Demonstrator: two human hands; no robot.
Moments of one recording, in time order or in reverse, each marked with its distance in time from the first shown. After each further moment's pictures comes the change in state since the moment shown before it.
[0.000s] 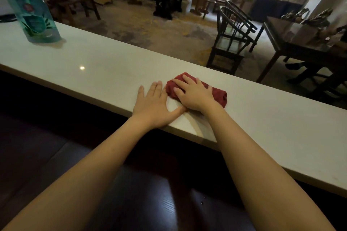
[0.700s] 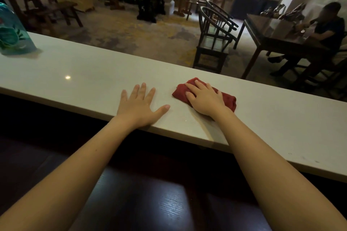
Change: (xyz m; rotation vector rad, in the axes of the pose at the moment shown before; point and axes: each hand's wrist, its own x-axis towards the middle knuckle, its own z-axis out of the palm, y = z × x) left_hand 0.003 0.009 -0.004 0.008 -0.082 0.009; right_hand -0.050 0.070 -0.014 0.008 0.037 0.156
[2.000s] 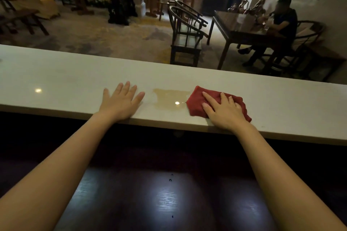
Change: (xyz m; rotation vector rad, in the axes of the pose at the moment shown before) left_hand 0.008 0.027 0.011 -0.034 0.056 0.081; right_hand -0.129 0.096 -0.002 0.003 0.024 0.348
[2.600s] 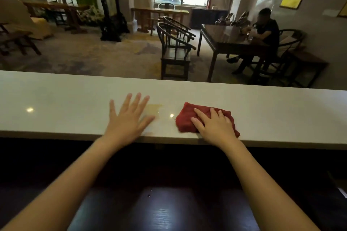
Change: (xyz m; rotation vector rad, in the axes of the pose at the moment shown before) left_hand -0.036 0.104 -0.003 0.000 0.191 0.208; right_hand -0.014 0.062 -0.005 0.045 0.021 -0.011
